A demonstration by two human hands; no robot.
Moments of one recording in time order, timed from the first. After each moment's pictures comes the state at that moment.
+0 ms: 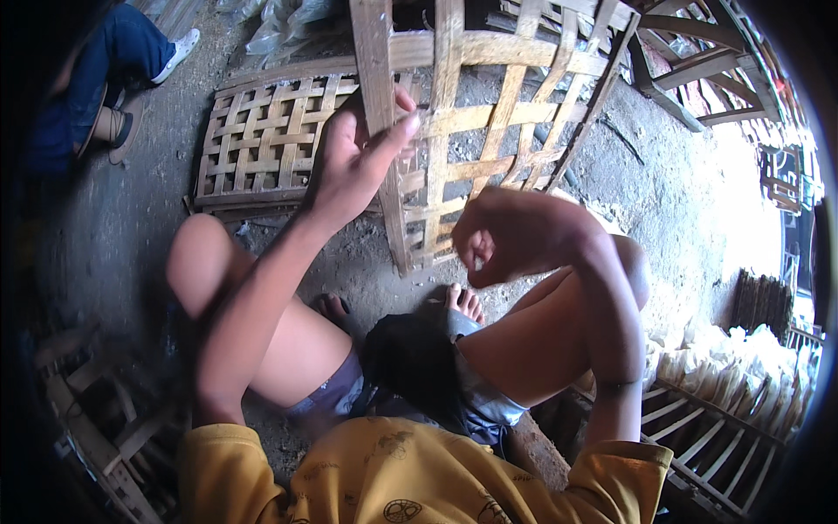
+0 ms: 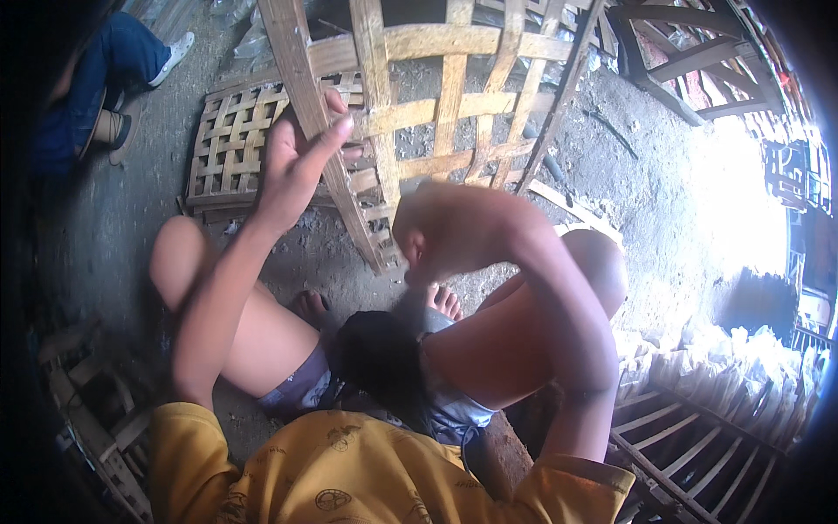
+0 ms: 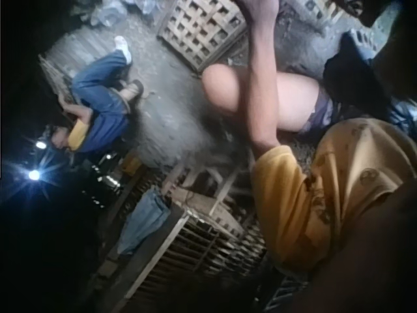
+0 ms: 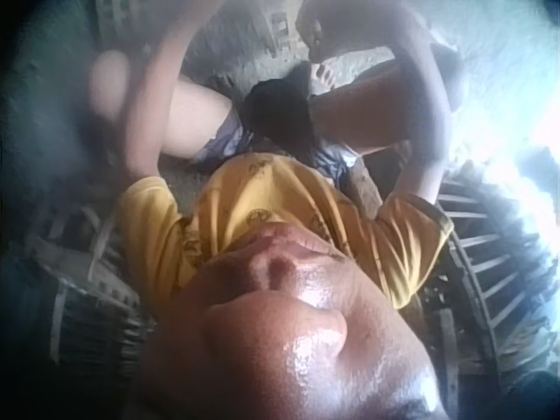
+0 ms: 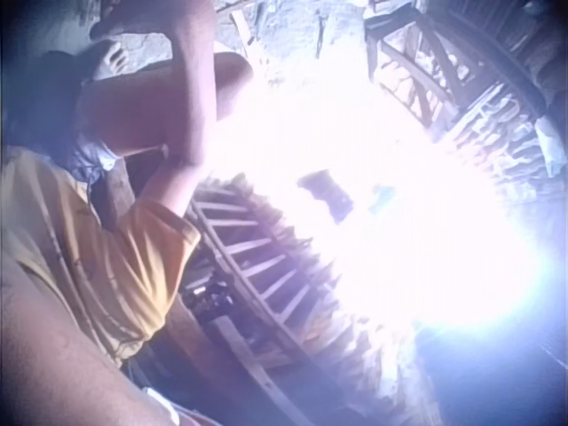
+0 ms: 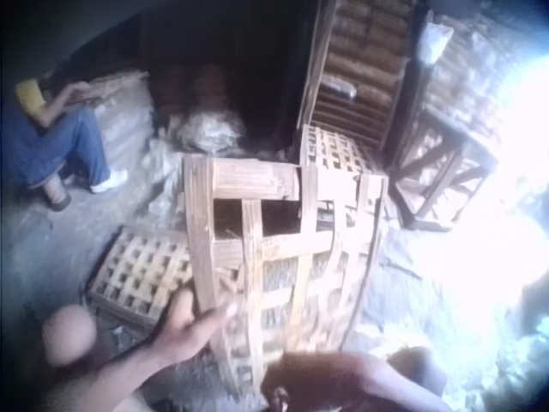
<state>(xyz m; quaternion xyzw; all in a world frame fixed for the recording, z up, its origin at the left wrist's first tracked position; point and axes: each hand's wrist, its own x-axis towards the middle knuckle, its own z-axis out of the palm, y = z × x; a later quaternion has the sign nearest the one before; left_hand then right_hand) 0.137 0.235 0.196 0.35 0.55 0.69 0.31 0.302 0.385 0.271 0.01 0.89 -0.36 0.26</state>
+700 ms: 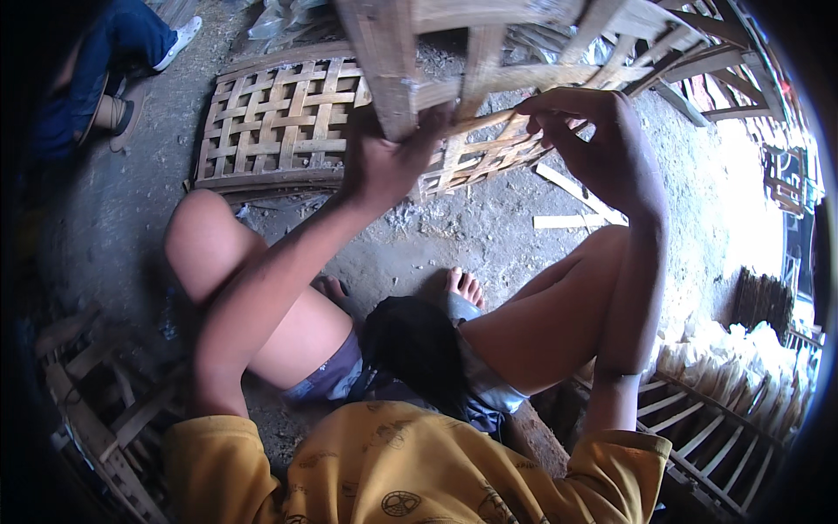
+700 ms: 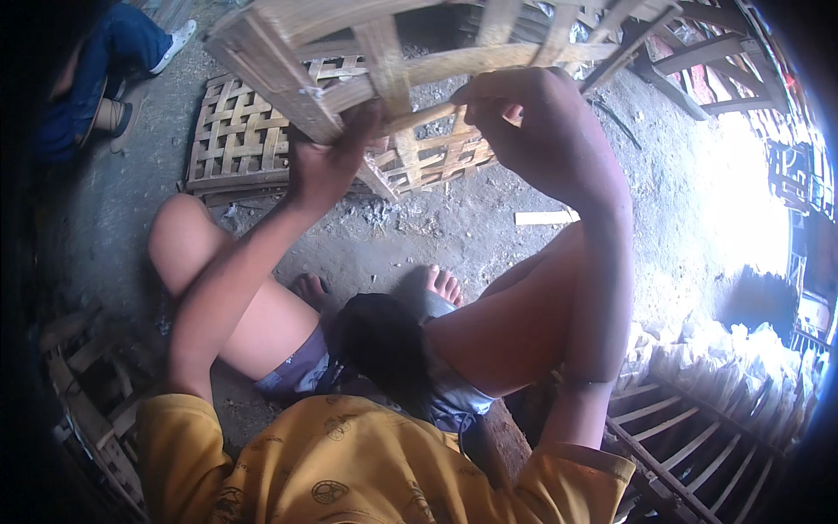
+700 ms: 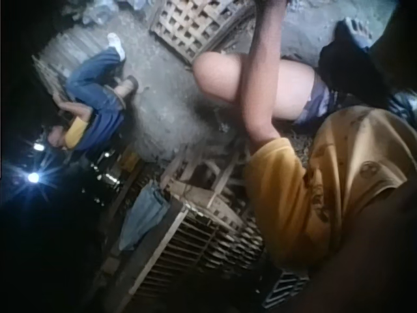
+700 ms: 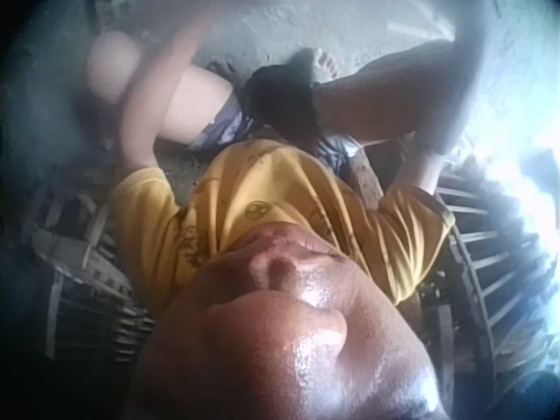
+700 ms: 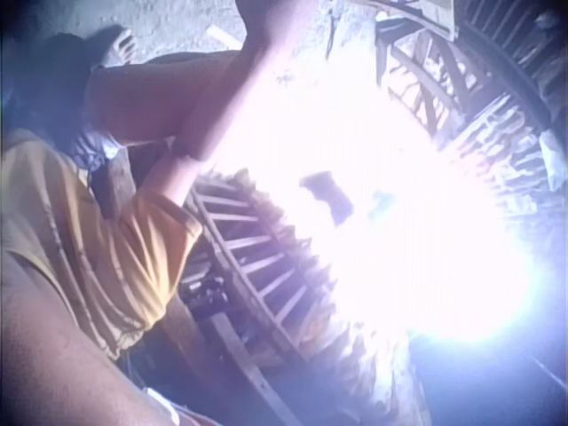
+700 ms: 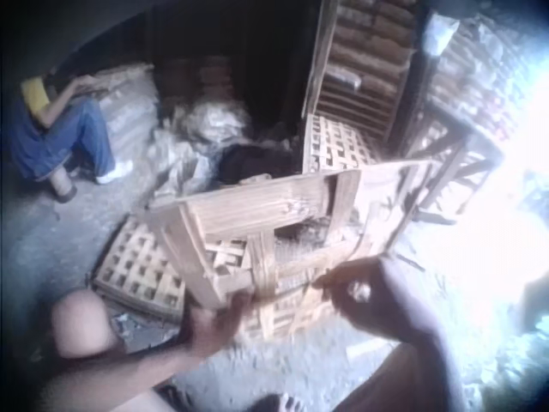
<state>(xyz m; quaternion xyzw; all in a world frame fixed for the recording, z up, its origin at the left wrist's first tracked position) 0.161 0.256 0.165 0.45 0.57 0.69 0.06 0.328 0.424 0.288 0.10 0.95 -0.26 -0.15</state>
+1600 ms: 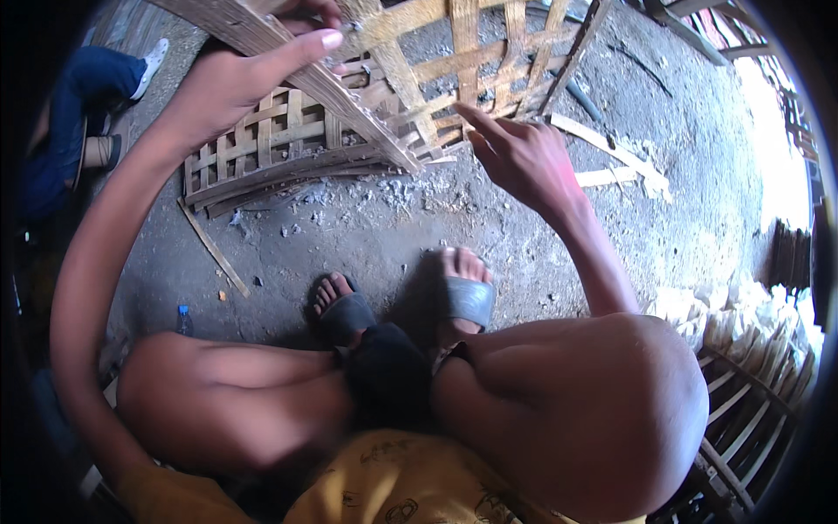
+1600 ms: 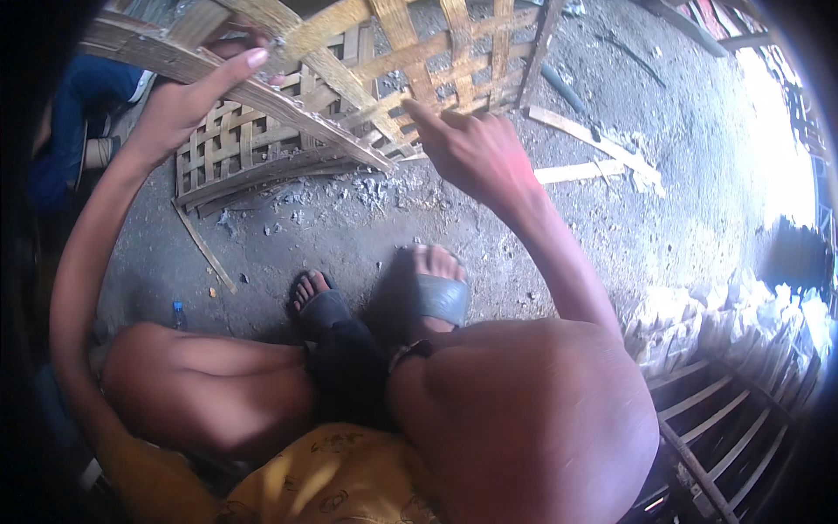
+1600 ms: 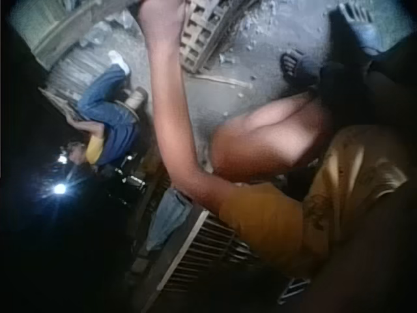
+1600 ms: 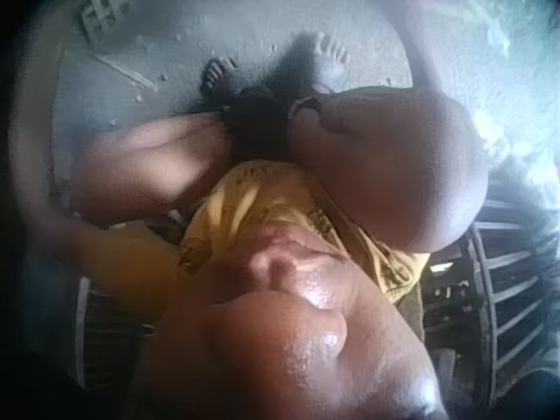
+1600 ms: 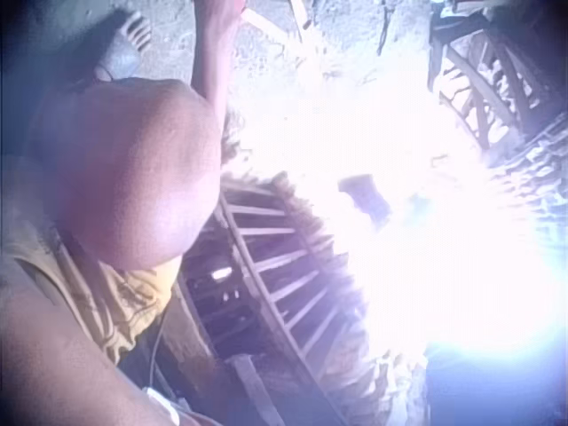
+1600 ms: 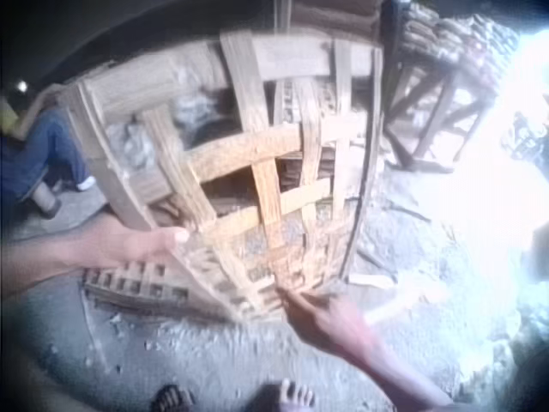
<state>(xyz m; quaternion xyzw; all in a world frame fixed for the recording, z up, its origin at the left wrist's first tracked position) 0.068 0.241 0.231 0.51 0.74 0.29 0.32 0.359 0.395 0.095 0.14 0.97 -0.13 -0.15</state>
